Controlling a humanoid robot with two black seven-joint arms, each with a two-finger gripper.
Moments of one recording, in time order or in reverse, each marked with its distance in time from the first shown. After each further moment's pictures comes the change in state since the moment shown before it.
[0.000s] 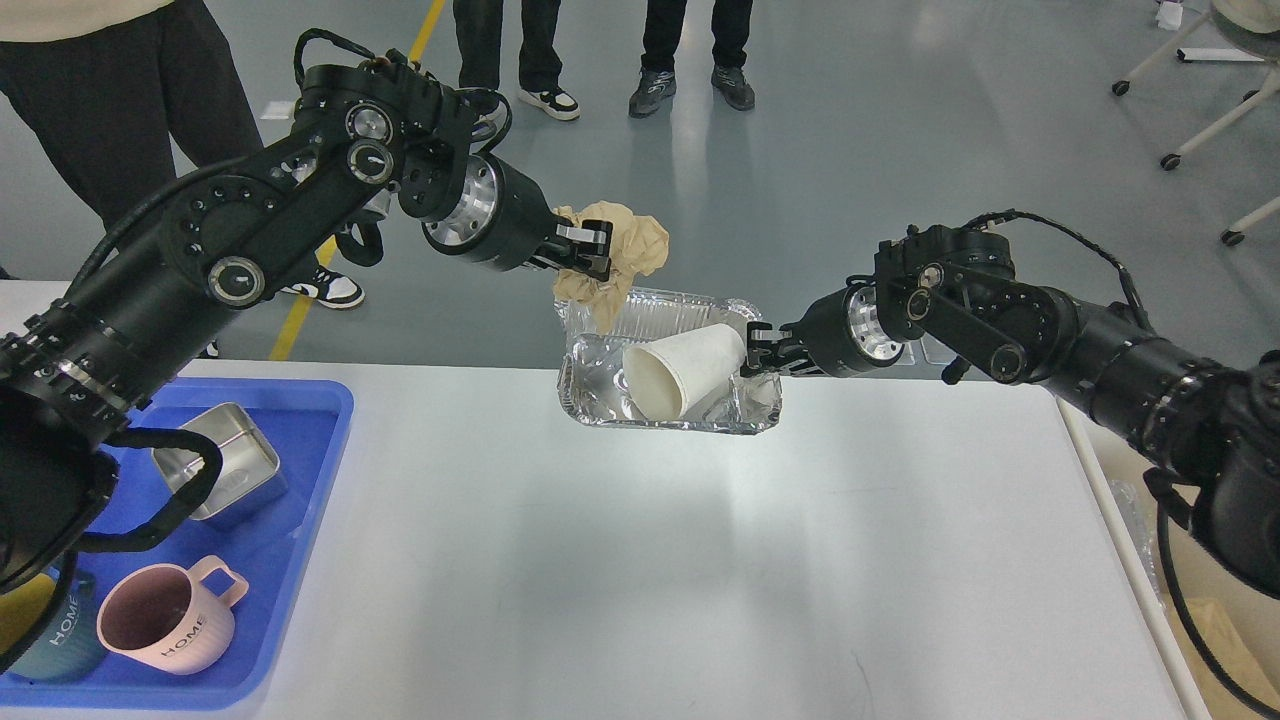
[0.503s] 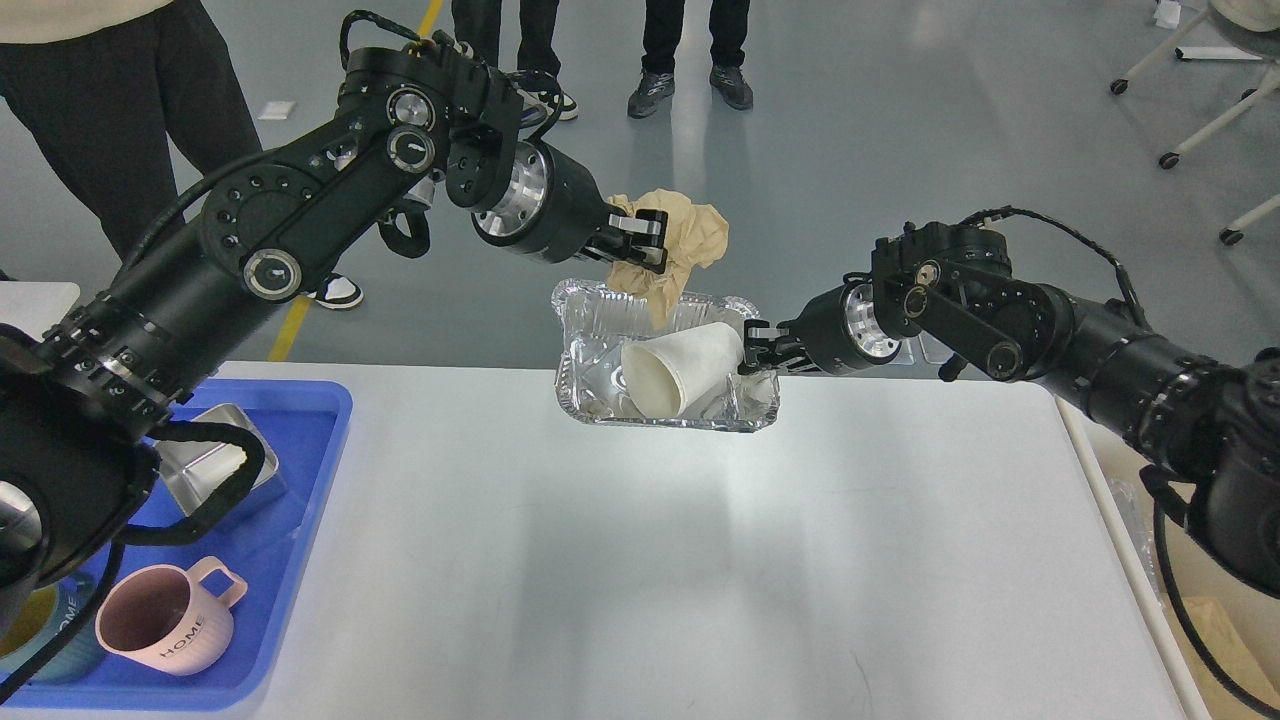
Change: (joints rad) left arm -0.024 -0.083 -0.026 -0.006 -0.002 0.000 -0.001; right arm 0.006 0.004 -0.002 -0.006 0.000 0.002 0.000
